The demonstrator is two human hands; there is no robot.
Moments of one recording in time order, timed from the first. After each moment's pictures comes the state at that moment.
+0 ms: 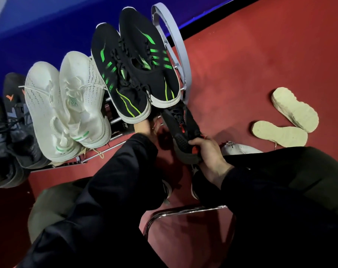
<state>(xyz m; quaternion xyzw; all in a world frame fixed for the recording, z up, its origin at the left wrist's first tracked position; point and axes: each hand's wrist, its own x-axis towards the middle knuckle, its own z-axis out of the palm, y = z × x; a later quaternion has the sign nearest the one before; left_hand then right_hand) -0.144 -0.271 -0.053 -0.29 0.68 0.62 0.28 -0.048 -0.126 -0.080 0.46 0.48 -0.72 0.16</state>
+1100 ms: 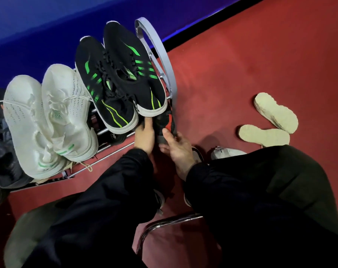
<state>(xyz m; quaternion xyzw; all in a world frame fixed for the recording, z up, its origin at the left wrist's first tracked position) -0.150 -0.248 -0.071 -0.18 0.79 0.54 0.22 -0.083 -0.165 -0.082 0.41 0.50 -0.76 0.11</state>
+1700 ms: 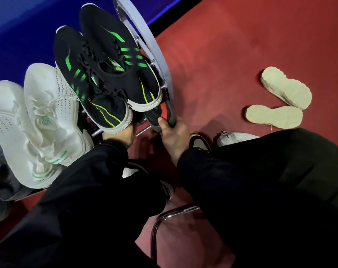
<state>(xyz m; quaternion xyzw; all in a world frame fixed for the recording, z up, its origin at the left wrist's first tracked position) -0.195 -0.336 -0.120 0.21 0.97 -0.05 0.15 -0.109 -0.182 -0.109 0.45 0.64 -0.62 0.04</state>
